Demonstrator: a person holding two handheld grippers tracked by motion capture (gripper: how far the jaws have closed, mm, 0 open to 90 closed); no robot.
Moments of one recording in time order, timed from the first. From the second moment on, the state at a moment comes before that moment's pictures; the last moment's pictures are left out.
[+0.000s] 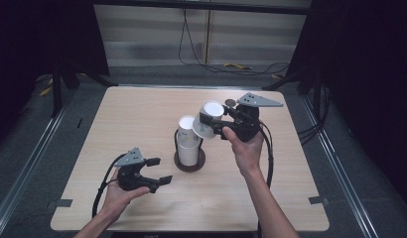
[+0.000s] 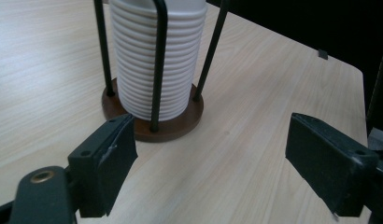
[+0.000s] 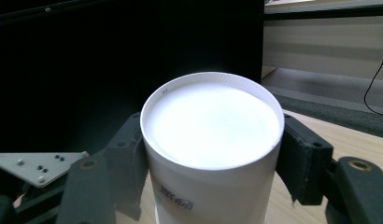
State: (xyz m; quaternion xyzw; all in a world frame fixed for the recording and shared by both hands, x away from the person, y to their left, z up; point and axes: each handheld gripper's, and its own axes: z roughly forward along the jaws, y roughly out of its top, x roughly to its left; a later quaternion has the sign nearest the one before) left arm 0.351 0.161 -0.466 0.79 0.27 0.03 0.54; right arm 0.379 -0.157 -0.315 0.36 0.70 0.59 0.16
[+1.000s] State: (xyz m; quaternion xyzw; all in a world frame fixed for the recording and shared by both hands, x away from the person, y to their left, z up) left arm 0.351 0.111 -0.439 0.79 0.20 0.02 0.58; right arm 0.345 -0.163 -0.372 0.35 0.74 0.57 0.08
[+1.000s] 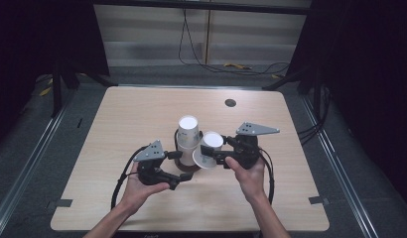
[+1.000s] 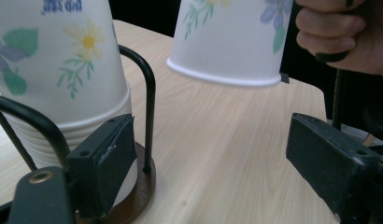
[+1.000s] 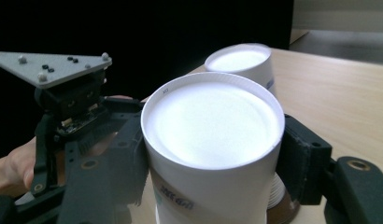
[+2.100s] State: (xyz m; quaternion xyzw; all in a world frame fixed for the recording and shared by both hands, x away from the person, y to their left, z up) left arm 0.351 0.105 -0.448 0.79 0.18 -0.02 0.59; right arm 0.339 -0.122 -0.397 0.29 0.79 0.54 0.03
